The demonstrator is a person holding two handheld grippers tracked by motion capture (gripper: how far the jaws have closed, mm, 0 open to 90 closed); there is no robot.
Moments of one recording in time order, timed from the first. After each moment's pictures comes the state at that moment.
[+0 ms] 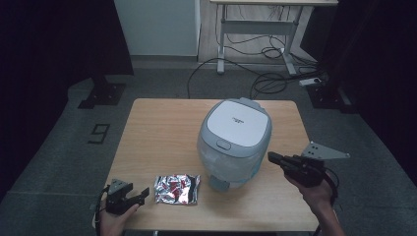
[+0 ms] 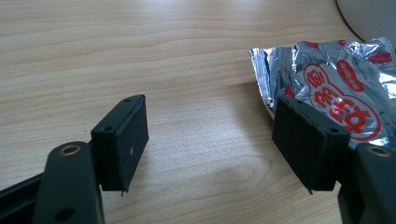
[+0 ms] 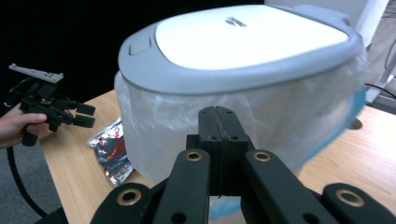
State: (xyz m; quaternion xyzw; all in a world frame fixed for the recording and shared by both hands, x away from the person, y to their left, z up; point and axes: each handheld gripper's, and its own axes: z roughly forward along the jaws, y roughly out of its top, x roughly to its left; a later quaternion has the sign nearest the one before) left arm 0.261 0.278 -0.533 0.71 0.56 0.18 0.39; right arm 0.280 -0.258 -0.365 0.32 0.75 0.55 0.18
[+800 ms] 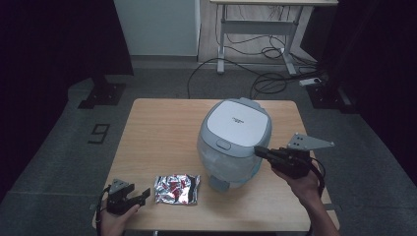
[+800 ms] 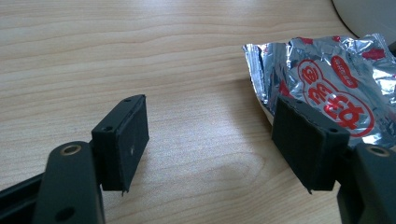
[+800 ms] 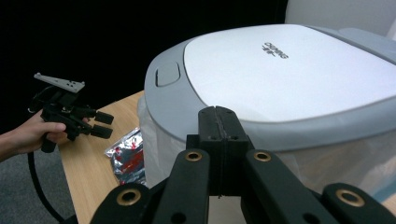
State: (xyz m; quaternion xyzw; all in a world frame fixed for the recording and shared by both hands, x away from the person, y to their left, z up) left arm 0.262 0.277 -0.534 0.71 0.56 0.17 0.39; right arm 0.295 -0.227 -0.350 0.29 0.76 0.56 0.16
